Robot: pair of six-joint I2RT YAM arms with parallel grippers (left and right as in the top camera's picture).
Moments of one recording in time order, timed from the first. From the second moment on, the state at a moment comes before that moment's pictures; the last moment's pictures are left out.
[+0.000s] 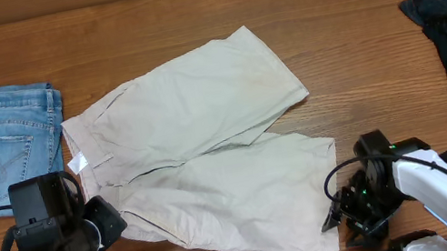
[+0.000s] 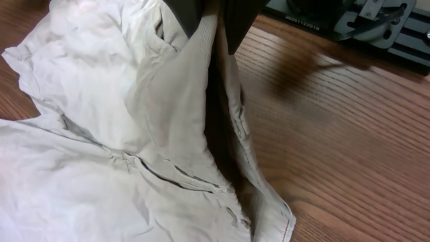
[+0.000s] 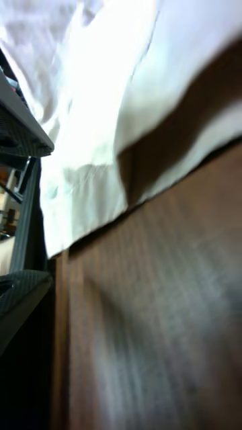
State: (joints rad) left arm 0.13 0.87 1.08 -1.41 0.11 -0.49; right arm 0.13 1.34 0.48 -1.04 -0.57 0.58
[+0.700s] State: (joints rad) left arm 0.13 0.87 1.08 -1.36 0.12 -0.49; right arm 0.16 1.34 0.55 -1.08 -0.49 0.59
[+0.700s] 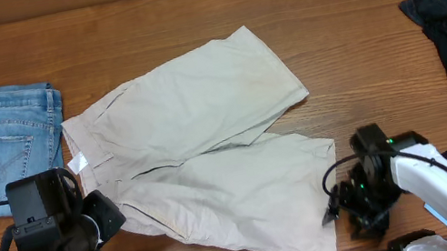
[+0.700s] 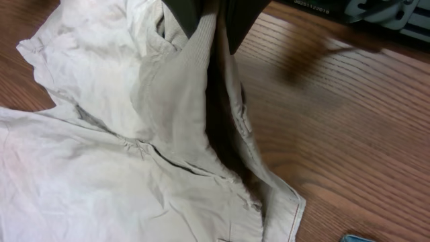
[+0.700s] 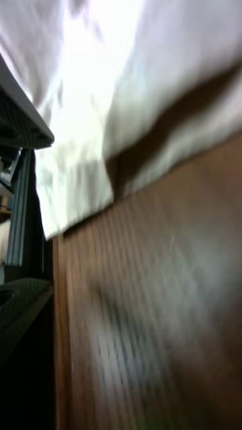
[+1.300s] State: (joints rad) left arm 0.13 0.87 1.08 -1.36 0.12 -0.49; right arm 0.43 1.34 0.65 -1.06 -0.41 0.73
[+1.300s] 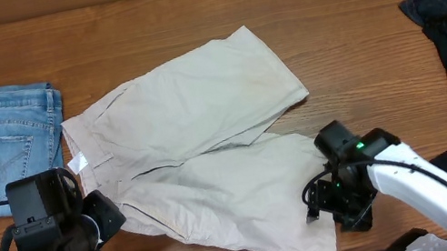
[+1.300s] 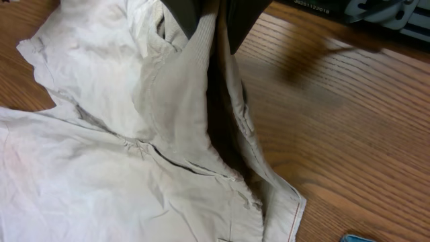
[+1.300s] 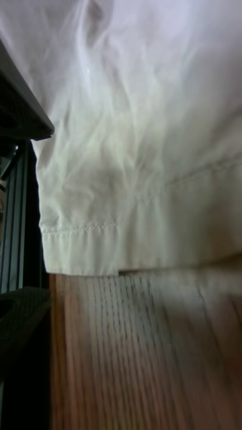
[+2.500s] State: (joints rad) left arm 0.13 0.87 1.08 -1.36 0.12 -0.49; right arm 0.51 1.34 0.49 -0.89 -0.47 0.88
